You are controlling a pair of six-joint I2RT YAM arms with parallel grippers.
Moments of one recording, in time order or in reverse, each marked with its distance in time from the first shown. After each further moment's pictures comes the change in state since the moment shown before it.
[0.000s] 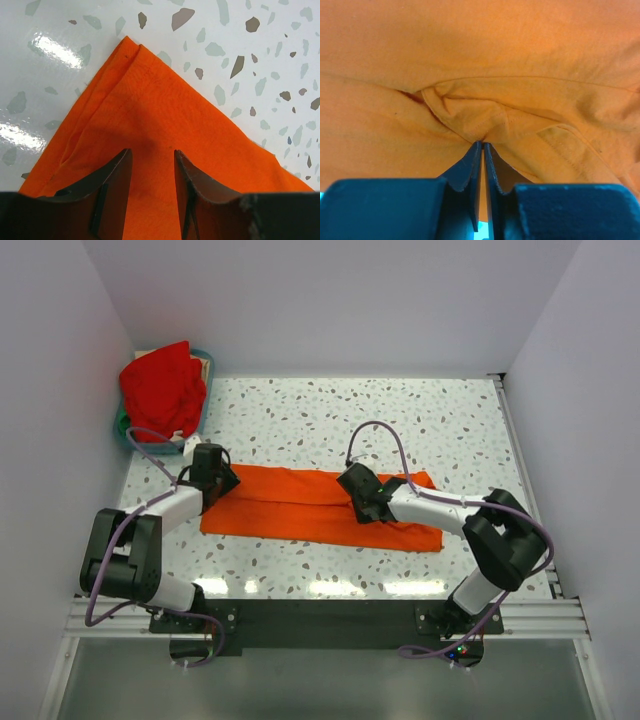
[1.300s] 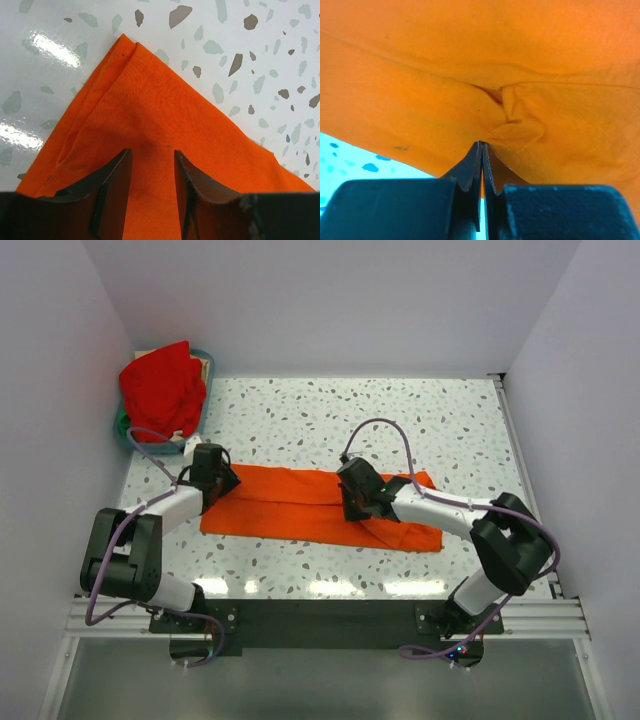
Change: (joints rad) left arm 0.000 0.005 0.000 0.003 0.012 0.000; right arm 0.000 -0.032 0.006 0.093 -0.224 0.109
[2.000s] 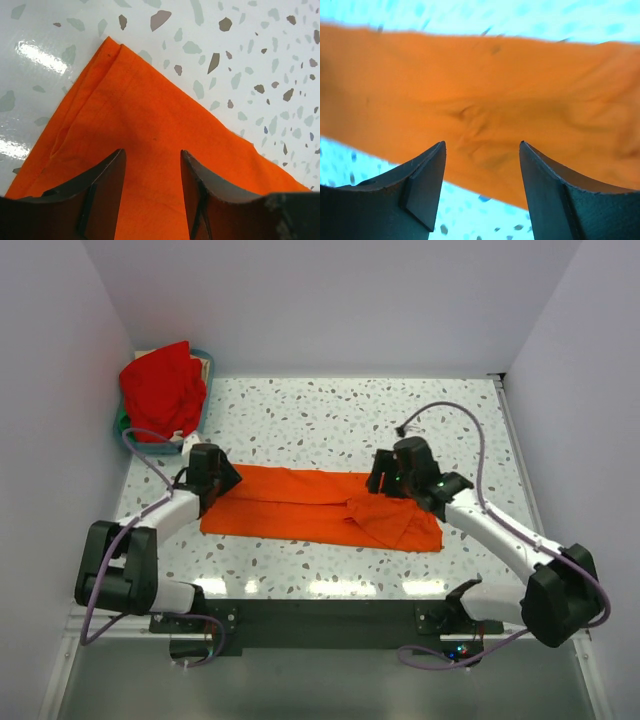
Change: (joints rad) left arm 0.000 -0.060 -0.018 0.000 0.025 0.000; right arm -0.152 -0.298 -0.058 -0.023 -0.033 0.018
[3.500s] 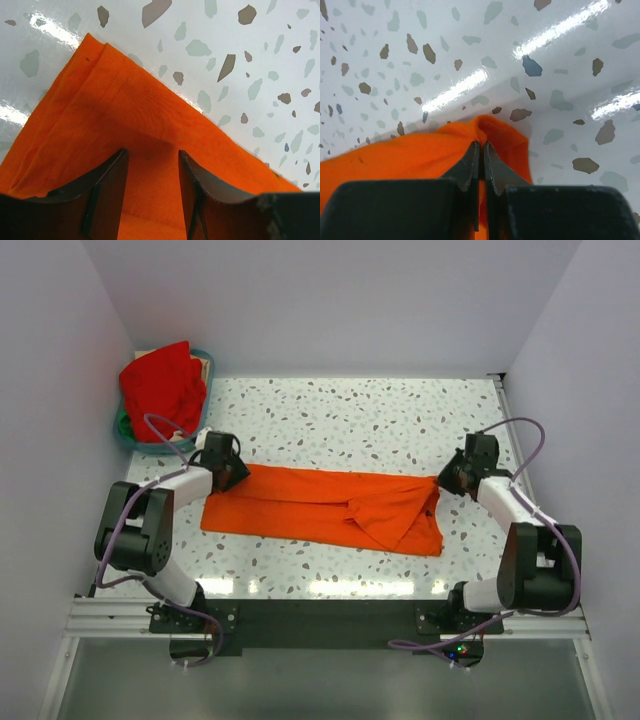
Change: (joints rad) left arm -0.029 0.230 0.185 -0.098 -0.004 -0.014; right arm -0.706 0.138 -0.089 0.103 -0.180 0.018
